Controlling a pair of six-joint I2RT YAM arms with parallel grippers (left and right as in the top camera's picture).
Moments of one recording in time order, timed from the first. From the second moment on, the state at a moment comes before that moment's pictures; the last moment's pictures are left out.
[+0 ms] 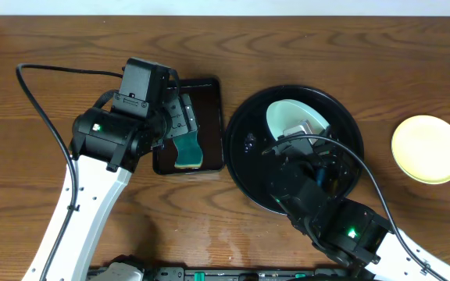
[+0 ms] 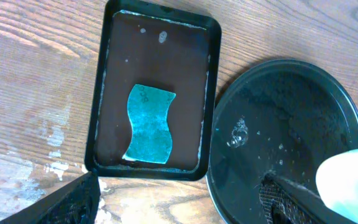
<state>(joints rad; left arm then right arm) -0.32 1.33 1.45 -1.13 -0.03 -0.56 0.97 1.05 0.87 -0.51 1.20 -0.22</state>
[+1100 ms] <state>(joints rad) -0.32 1.33 1.45 -1.13 -0.03 -0.56 0.97 1.05 0.87 -0.44 1.19 -0.23</state>
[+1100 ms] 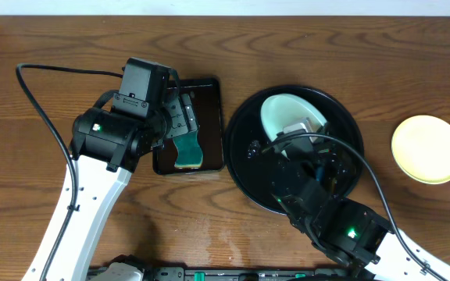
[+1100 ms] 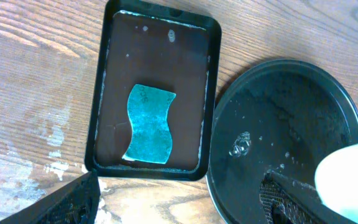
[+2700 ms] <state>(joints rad) -0.32 1.33 1.45 -1.13 -0.03 -0.56 -0.68 1.37 0.87 -0.52 -0.08 0.53</state>
